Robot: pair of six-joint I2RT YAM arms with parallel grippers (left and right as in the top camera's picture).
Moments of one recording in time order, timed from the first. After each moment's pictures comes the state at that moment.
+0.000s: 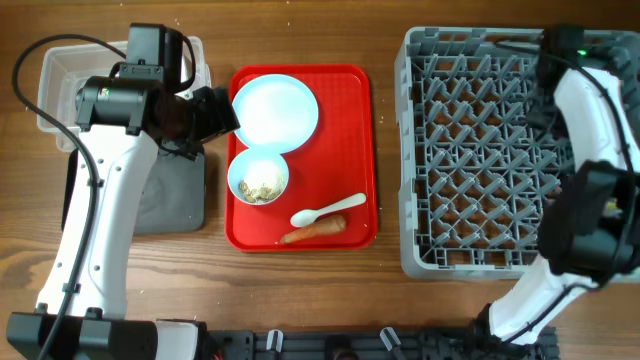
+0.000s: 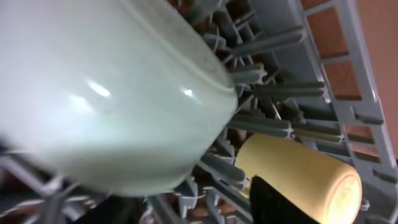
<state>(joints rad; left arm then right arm) -0.10 1.54 1.57 -1.22 0.10 -0.47 -0.21 1.97 1.61 -1.04 0.58 0.31</state>
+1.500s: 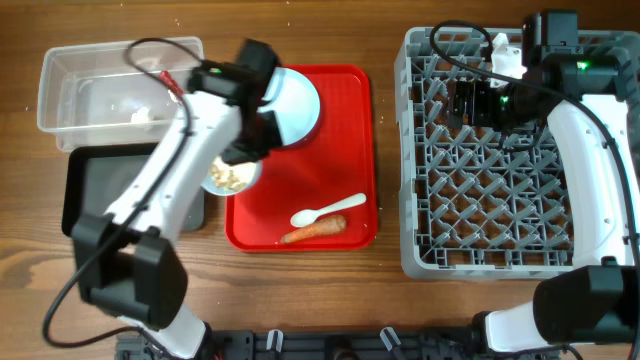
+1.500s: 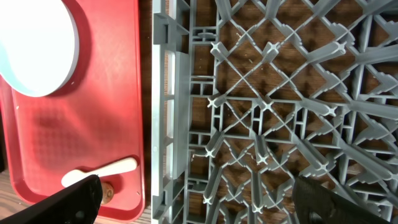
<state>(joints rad) -0.34 1.80 1.57 -1.27 0.00 -0.60 -0.03 1.65 1.61 -1.22 -0.24 0.02</state>
